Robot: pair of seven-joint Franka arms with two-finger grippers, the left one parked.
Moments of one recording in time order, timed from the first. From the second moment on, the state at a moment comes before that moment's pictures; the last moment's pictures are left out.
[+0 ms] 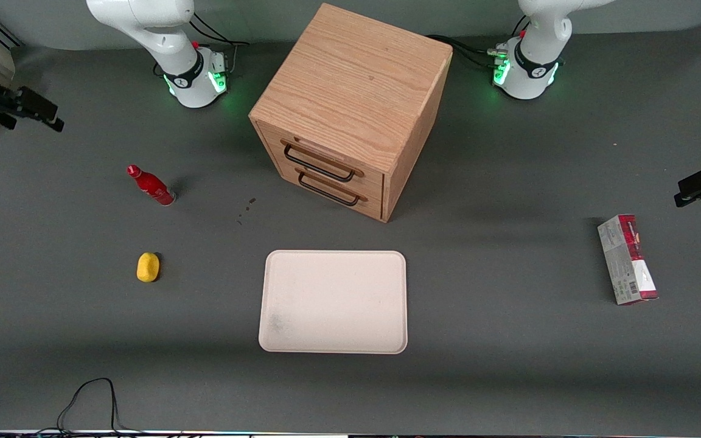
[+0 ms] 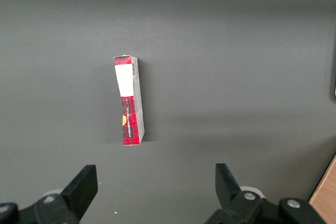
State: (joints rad) arm -0.04 -0.39 -0.06 -2.01 -0.02 1.58 0.00
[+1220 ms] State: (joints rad) arm 0.00 -0.41 -0.13 -2.47 -0.04 2.02 -0.12
